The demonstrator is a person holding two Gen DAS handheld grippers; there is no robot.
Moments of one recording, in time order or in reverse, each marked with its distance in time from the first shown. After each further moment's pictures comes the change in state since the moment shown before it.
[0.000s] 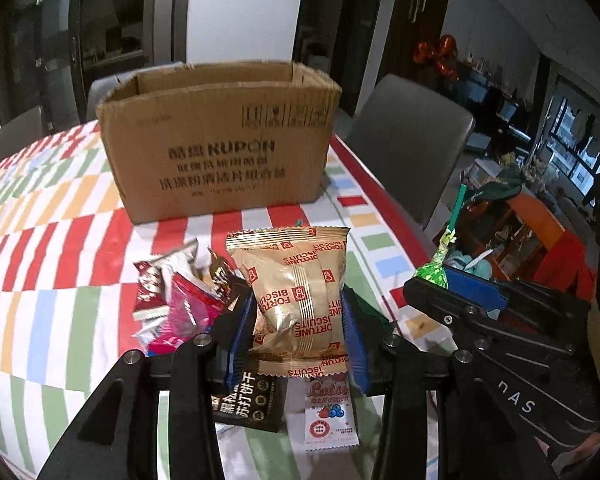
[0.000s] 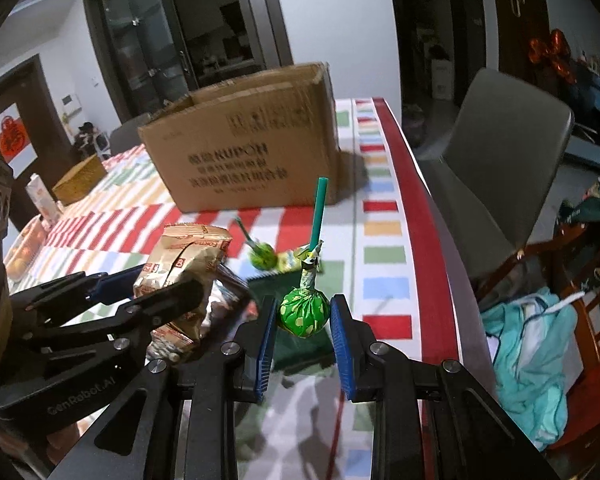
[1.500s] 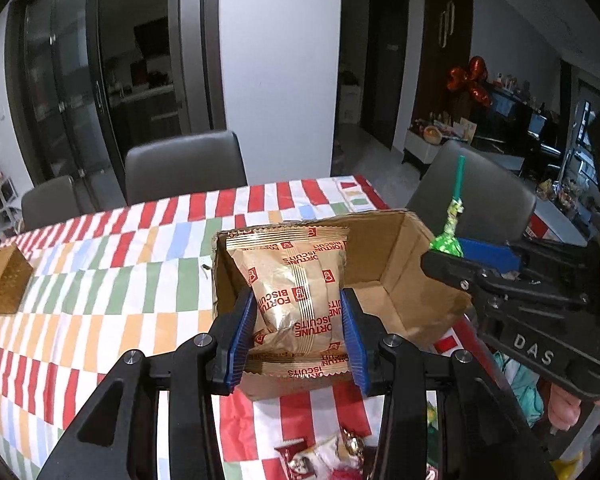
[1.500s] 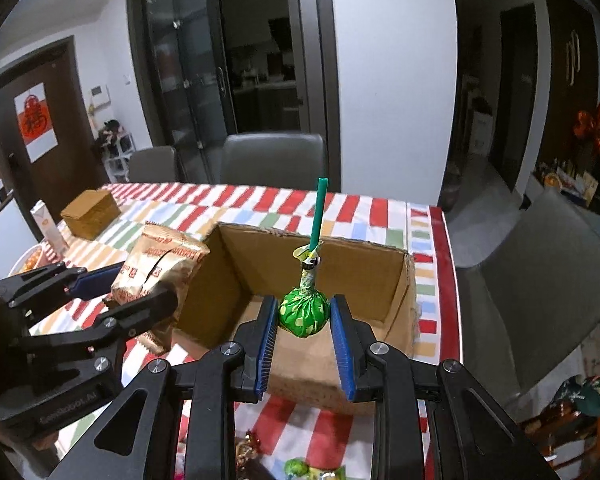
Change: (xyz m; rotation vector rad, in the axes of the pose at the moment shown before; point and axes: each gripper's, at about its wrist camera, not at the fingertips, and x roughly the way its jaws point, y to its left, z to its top) left arm 0.010 0.098 0.184 0.028 -0.066 0.145; right arm 0.056 0.061 0.221 -0.156 -0.052 0.042
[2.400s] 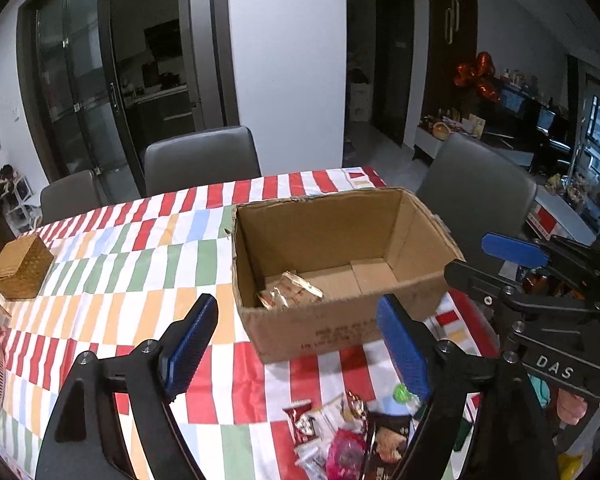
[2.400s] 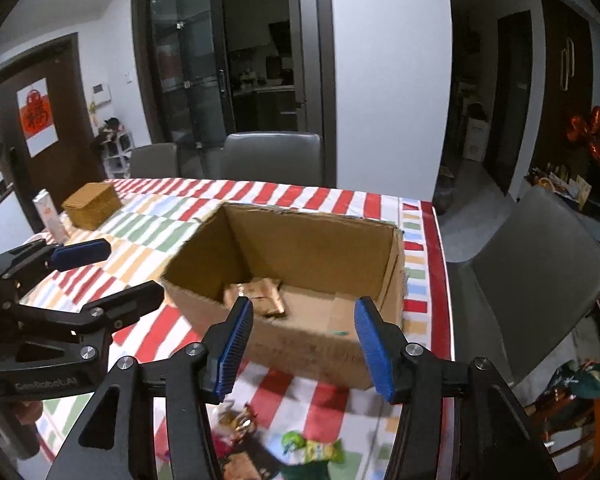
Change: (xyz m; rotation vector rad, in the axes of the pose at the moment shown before) left arm -0.048 -0.006 -0.037 0.014 -0.016 0.051; right arm -0.038 0.009 -0.036 -0.032 -0.037 -0.016
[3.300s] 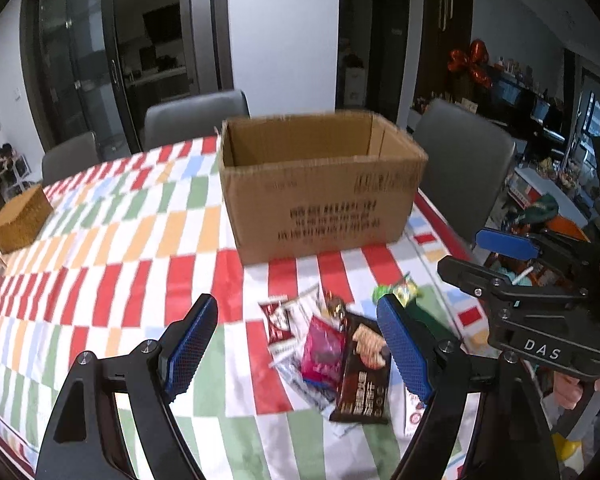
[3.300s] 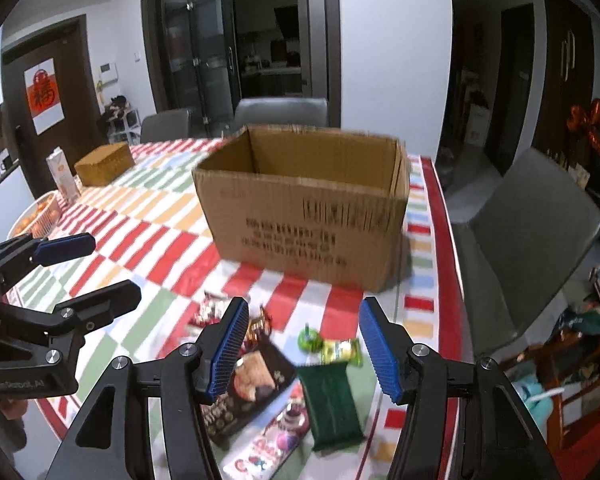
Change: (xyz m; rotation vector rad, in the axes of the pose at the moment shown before) left arm -0.027 -0.024 -0.109 -0.013 0.070 -0.022; right arm -0.030 0.017 -0.106 -0.004 0.072 -0.002
